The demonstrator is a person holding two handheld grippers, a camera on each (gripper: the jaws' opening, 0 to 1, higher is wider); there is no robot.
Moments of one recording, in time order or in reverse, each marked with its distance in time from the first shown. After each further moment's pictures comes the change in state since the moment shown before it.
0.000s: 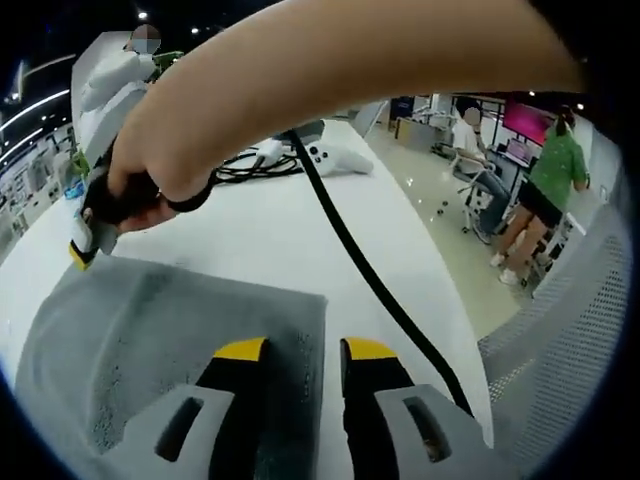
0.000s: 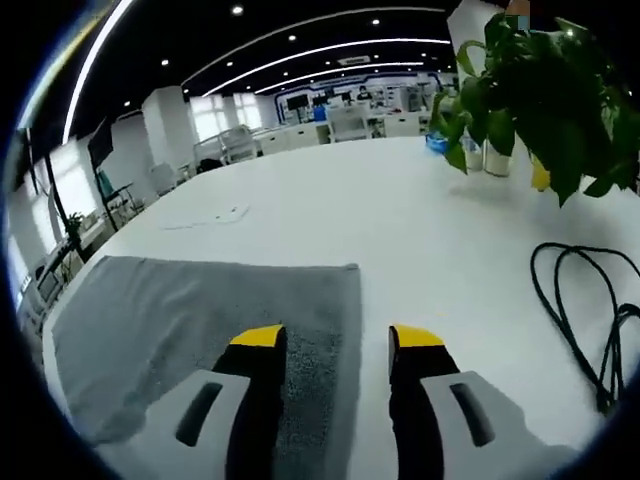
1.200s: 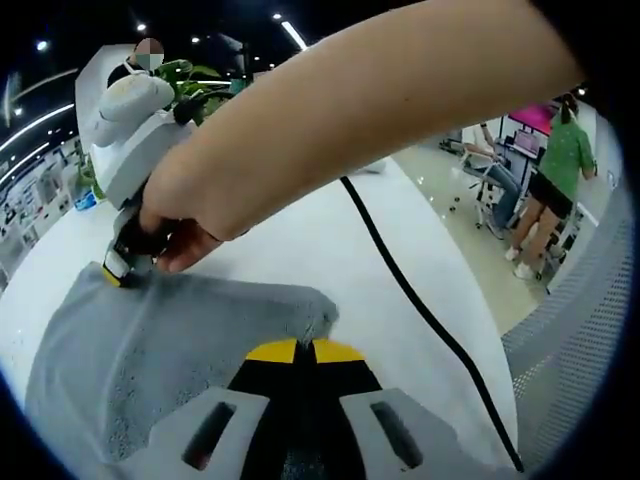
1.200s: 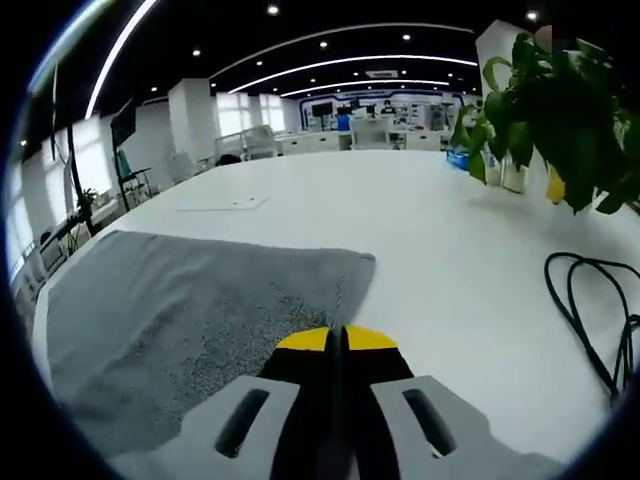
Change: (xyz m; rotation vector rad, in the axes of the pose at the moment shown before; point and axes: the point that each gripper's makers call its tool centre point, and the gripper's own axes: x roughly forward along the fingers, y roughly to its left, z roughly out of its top) left arm 0.005 0.014 0.002 0.046 -0.017 0.068; right arm -0.001 0.010 -0.009 -0.005 -0.078 0.077
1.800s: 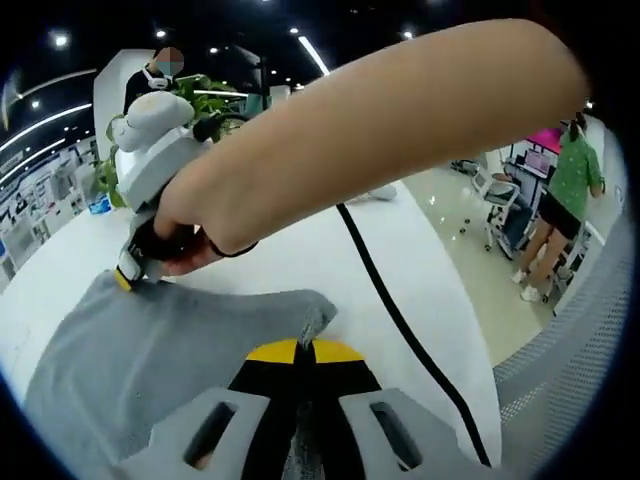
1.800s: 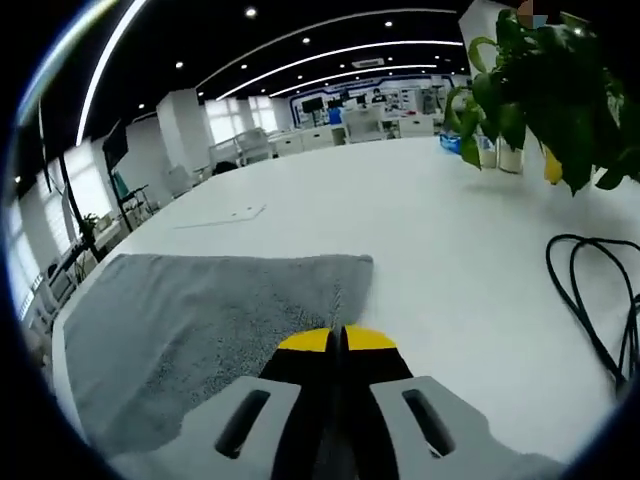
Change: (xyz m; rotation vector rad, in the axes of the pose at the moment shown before) left arm -0.017 0.009 0.027 -0.066 -0.090 0.056; right arm -0.004 -0.002 0.015 0.133 0.008 0.022
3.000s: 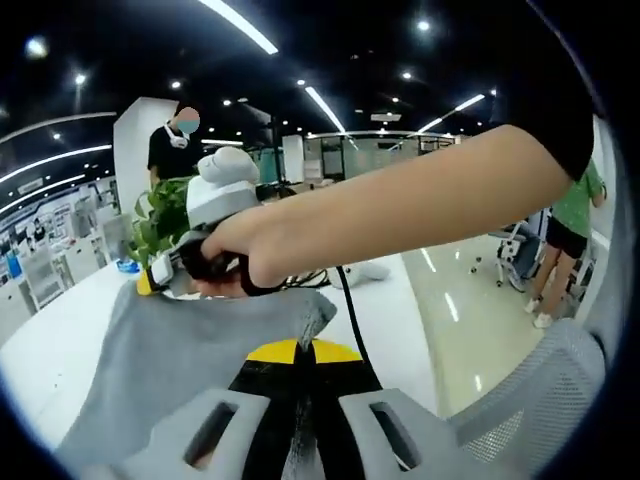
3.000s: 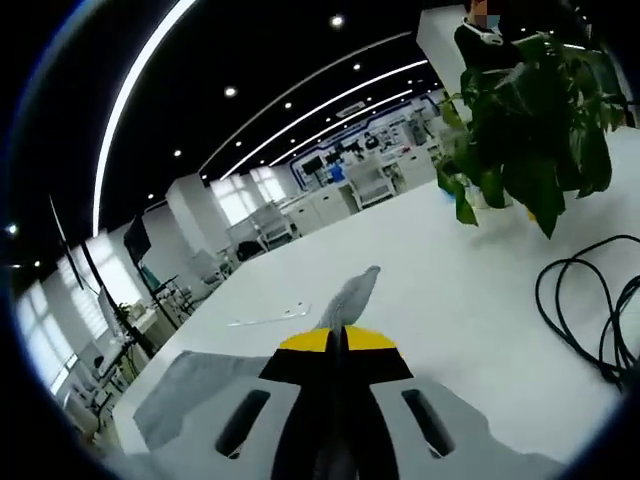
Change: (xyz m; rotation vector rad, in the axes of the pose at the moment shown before) left arm -0.076 -0.018 0.093 0.051 -0.221 0.072; right arm -0.083 0.041 0.092 0.235 -0.244 0.120
